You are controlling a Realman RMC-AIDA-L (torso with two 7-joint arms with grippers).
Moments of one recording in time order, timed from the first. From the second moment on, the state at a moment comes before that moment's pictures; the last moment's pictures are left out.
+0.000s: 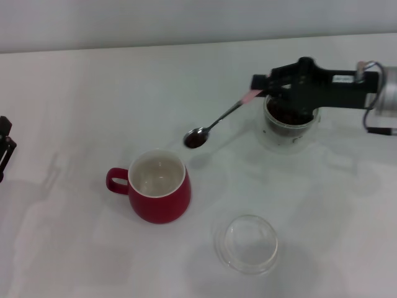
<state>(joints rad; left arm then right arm) -0.25 -2.08 2.82 0.14 -1.17 1.55 -0.12 0.58 1.93 -0.85 -0.44 -1.71 -1.46 2.46</state>
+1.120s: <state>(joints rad) -0.25 -2.08 2.82 0.14 -1.17 1.55 -0.12 0.54 2.02 -1.07 -0.48 -1.50 -1.35 2.05</state>
